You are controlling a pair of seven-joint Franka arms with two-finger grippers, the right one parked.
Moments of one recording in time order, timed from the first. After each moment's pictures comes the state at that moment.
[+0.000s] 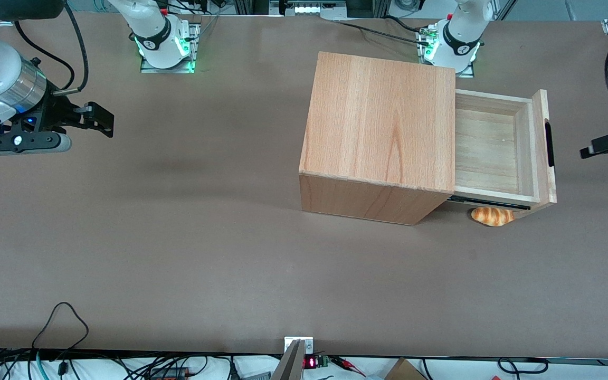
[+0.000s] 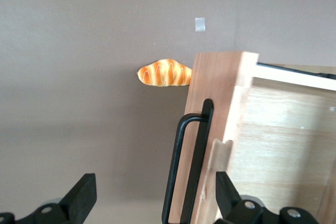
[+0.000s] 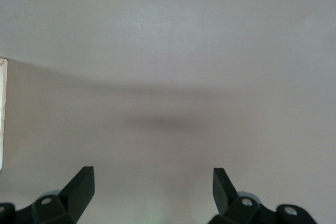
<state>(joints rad) 0.41 0.14 -0.09 -1.62 -0.15 1.63 0.31</state>
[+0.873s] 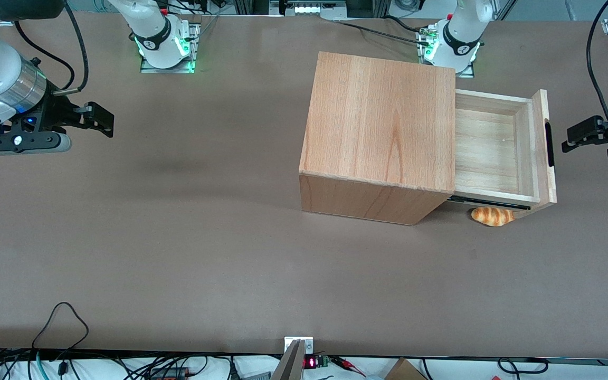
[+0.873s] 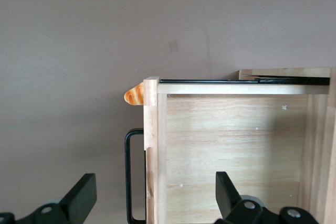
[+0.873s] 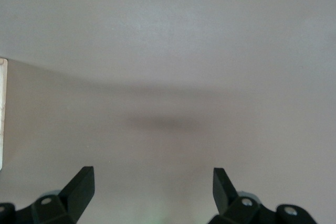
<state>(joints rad) 0.06 0.08 0.04 -1.55 -0.05 1.61 0.21</state>
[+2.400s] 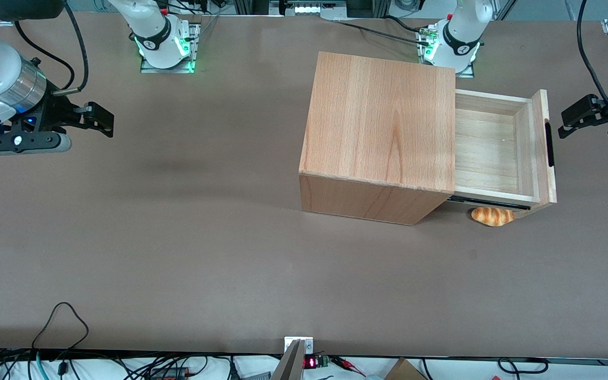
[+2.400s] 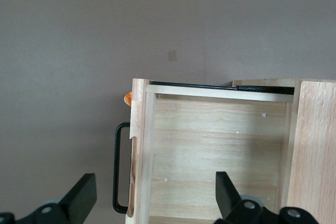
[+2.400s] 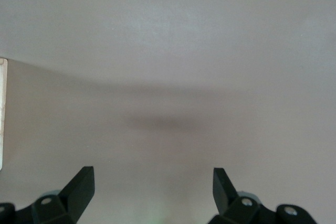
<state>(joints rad) 0.08 0.00 -0.05 -1.55 -0.01 1.60 0.07</state>
